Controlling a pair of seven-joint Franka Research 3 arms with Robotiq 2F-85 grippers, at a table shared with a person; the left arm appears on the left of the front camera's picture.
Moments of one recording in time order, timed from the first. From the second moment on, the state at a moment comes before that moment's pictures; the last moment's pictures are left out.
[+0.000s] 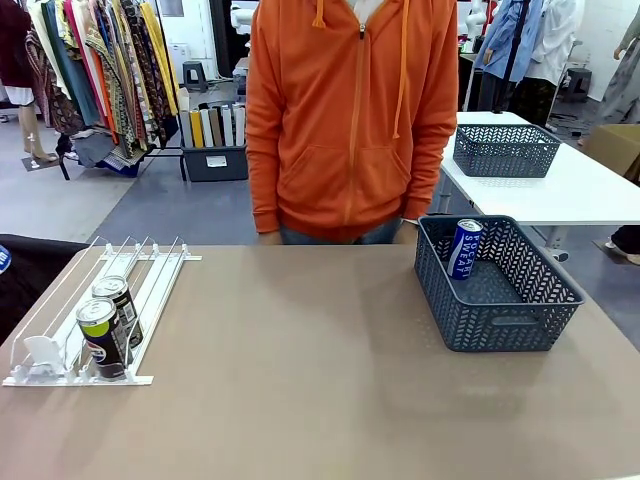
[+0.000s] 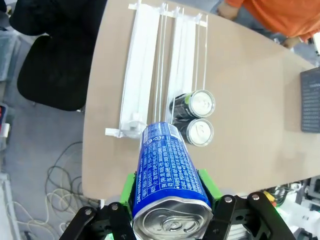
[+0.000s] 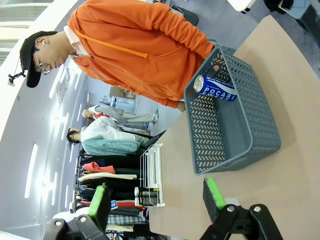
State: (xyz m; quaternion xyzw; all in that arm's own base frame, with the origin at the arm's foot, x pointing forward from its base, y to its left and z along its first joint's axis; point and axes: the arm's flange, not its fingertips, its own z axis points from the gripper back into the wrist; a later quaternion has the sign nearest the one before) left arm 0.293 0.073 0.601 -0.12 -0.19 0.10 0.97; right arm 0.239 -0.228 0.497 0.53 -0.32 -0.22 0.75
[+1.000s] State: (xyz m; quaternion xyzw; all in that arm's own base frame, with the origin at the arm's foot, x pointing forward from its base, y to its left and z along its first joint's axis) left arm 0.431 -0.249 0.557 -0.15 -0.12 -0.08 0.98; right arm 0.239 -0.228 0.497 0.53 -0.33 -0.22 0.75
